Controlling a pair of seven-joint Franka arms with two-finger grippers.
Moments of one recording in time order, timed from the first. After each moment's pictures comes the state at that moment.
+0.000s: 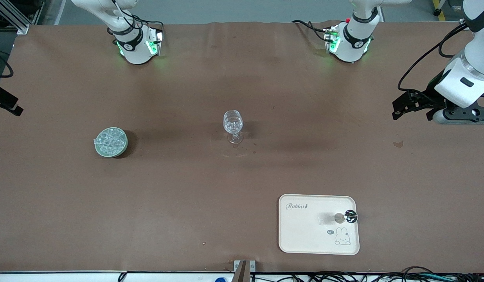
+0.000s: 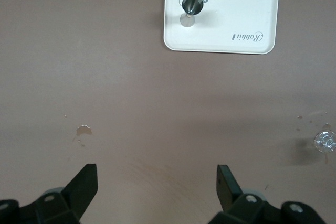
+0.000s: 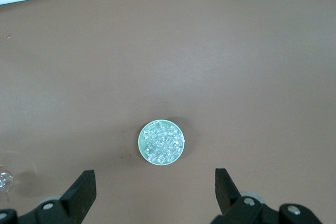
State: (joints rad) left arm -0.06 0.01 -0.09 -1.63 -0.03 1.70 -0.12; right arm -0.03 0.01 -0.08 -1.48 -0.02 1.59 0.08
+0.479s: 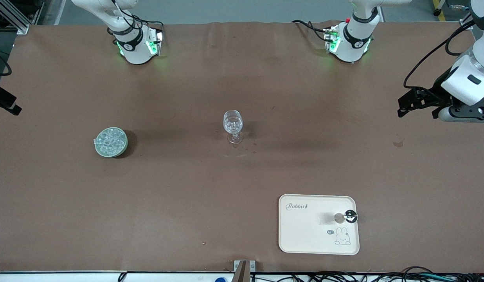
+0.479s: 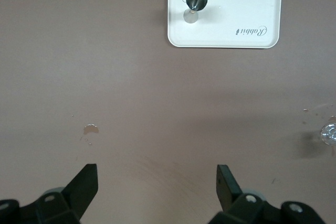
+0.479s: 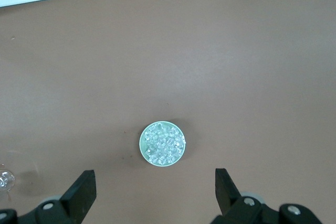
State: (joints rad) left arm -0.05 0.00 -0.06 -1.63 -0.03 1.69 -0.06; right arm -0.03 0.01 -0.07 -1.47 -0.01 1.59 0.07
